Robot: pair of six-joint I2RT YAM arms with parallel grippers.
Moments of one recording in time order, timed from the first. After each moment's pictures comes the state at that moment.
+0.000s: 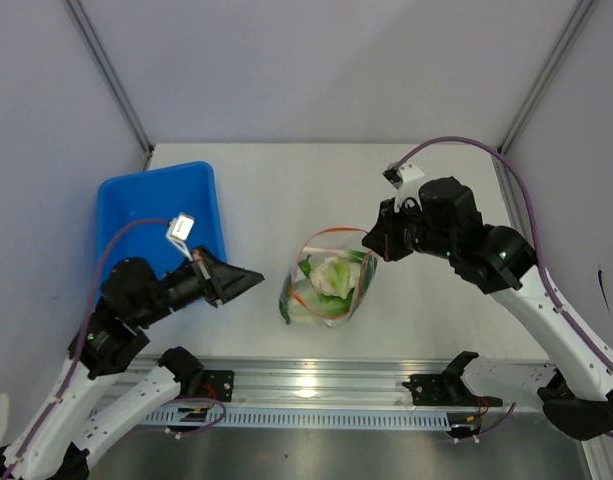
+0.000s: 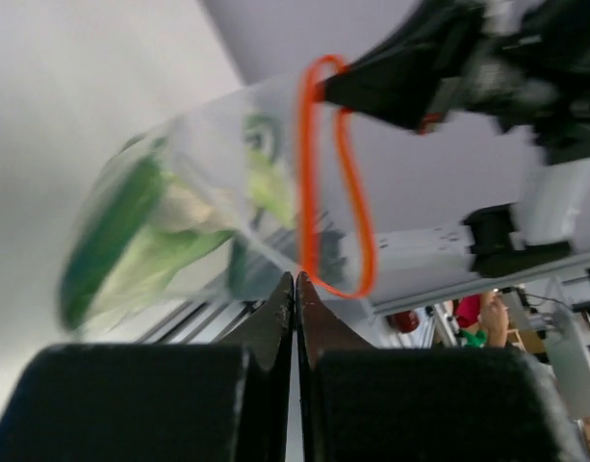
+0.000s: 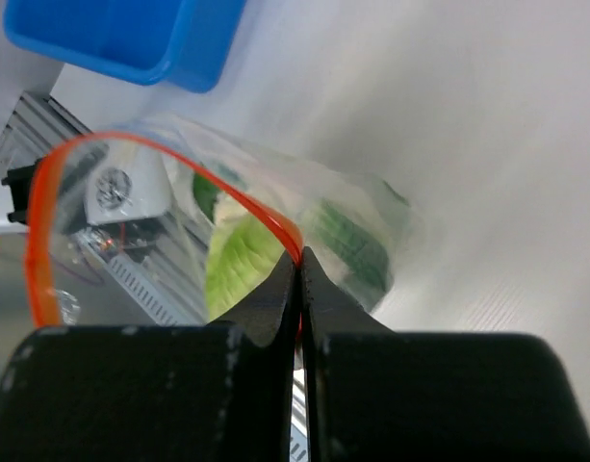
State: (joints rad) left arm -0.62 0.50 0.94 -0.53 0.34 -0.88; right arm 0.72 1.12 1.46 -0.86 -0.11 0.33
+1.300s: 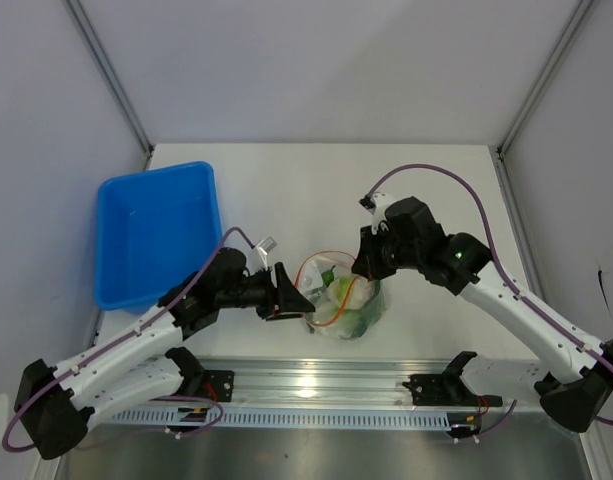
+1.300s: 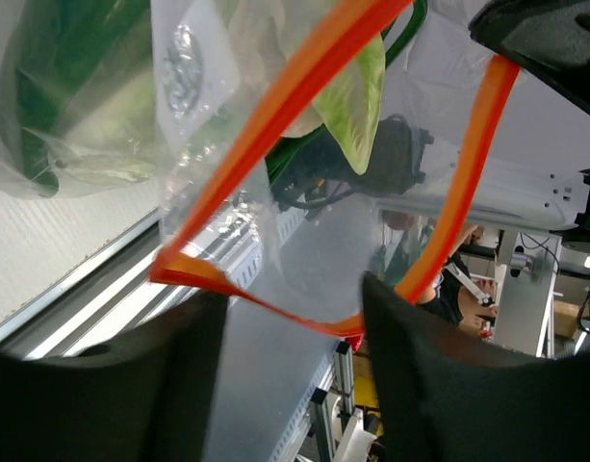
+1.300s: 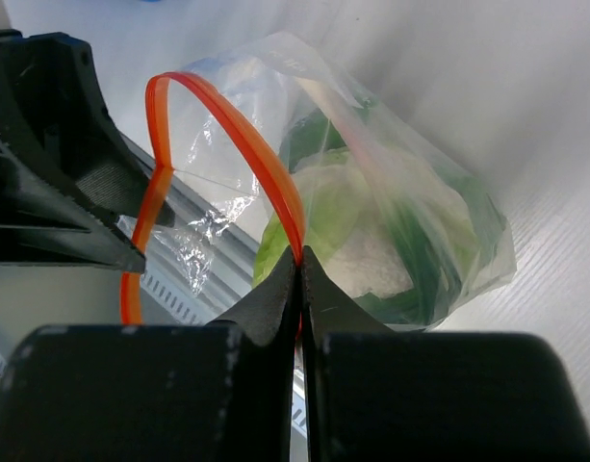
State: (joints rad) left arm -0.75 0.84 0.57 -0.24 0.51 -1.06; right arm 0.76 1.14 1.20 -0.77 -0.15 0.40
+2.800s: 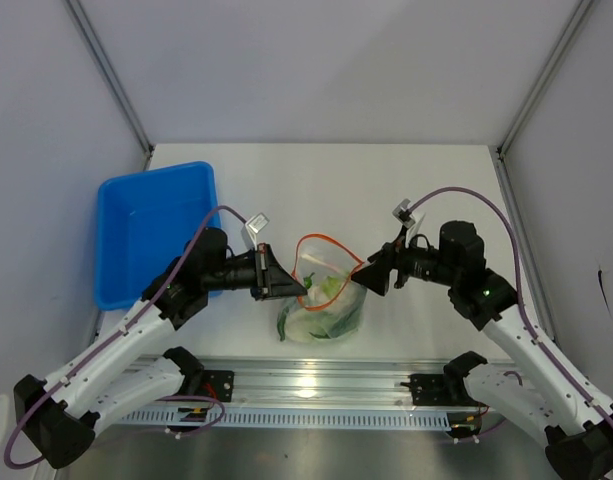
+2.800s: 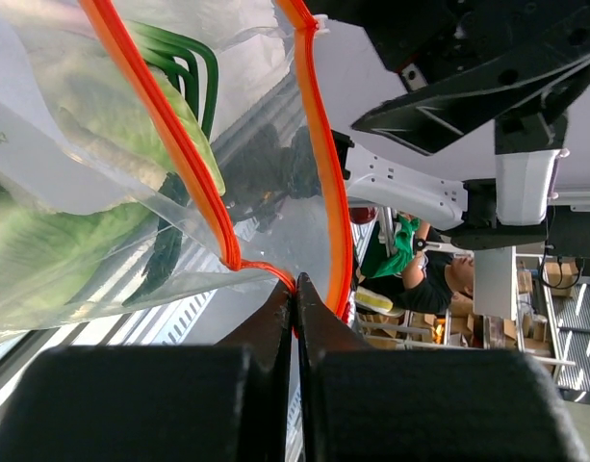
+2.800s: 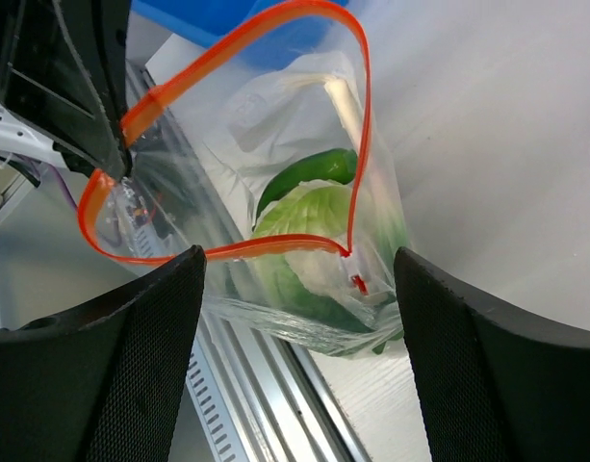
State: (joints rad) left arm -0.64 0.85 0.73 -0.25 0.67 -1.00; right arm 0.50 0.83 0.82 -0.31 -0.61 0.27
